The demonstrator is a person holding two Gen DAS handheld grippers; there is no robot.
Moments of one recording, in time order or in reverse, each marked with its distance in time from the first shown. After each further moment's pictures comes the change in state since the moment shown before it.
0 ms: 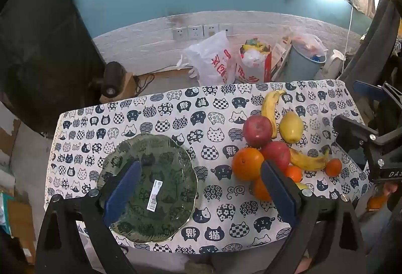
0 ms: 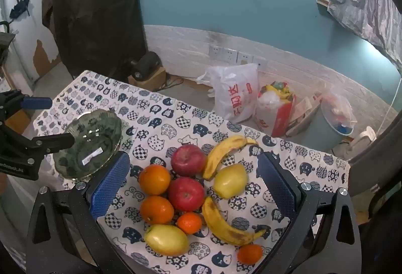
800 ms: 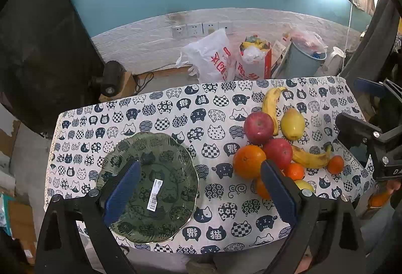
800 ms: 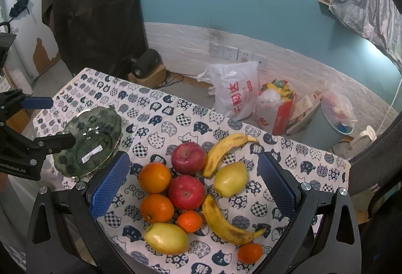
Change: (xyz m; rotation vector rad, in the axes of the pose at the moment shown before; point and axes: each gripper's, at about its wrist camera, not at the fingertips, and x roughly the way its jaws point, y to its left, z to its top) left arm 0.006 0.000 -0.002 0.009 0.022 -0.001; right arm 0.003 0.000 0.001 -0.004 0.015 -0.003
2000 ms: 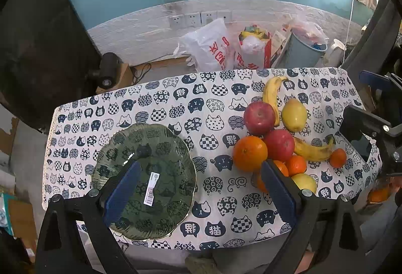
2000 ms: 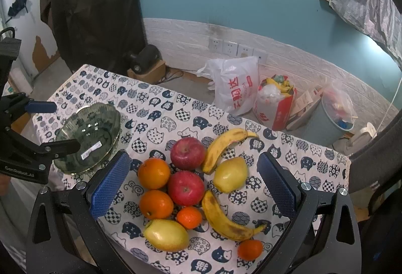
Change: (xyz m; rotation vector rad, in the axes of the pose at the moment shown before) left arm 0.015 -0.002 -0.003 0.005 0.053 -0.009; right arm 0.002 0.000 -0.004 0.008 0.025 0.001
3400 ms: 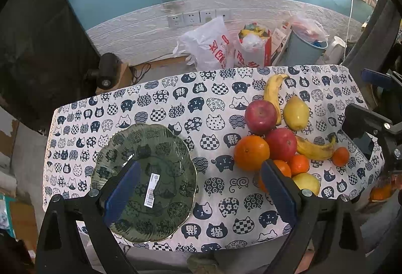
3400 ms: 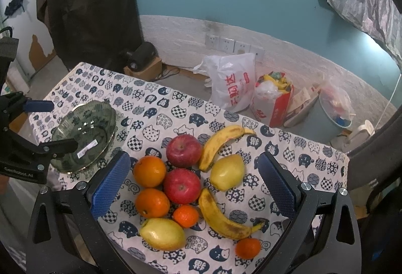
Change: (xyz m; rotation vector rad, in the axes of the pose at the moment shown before) left arm 0.005 0.000 -0.001 0.007 -0.001 0.009; right arm 0.006 -0.001 -0.002 0.001 0.024 -0.018
